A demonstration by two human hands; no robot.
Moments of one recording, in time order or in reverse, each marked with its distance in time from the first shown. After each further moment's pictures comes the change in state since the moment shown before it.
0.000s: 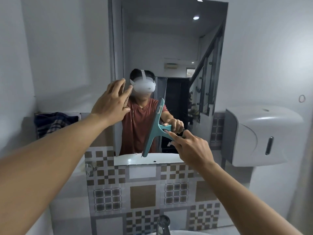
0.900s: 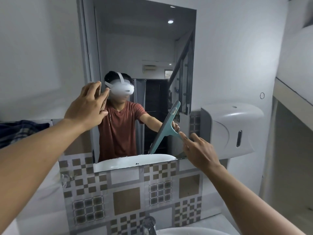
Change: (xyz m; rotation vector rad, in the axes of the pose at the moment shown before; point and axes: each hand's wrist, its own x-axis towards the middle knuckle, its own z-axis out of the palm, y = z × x) left_hand 0.000 -0.003 -0.001 -0.022 0.019 0.024; right_hand -0.047 0.066 -0.015 -0.091 -0.082 0.144
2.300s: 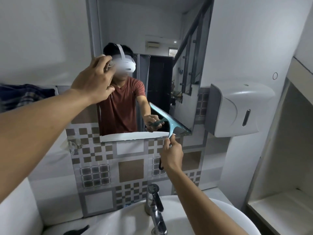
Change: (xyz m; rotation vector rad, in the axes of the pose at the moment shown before) left_hand -0.014 -0.002 0.009 0.024 -0.024 0.090; right_hand -0.043 -0.148 0.056 1.007 -0.062 0.977
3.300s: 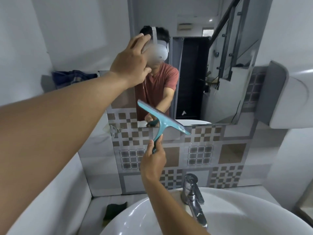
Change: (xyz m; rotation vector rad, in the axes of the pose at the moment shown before) left_hand 0.000 -0.014 0.012 0.051 0.011 0.022; right_hand -0.109 0.009 0.154 0.288 -0.080 0.050
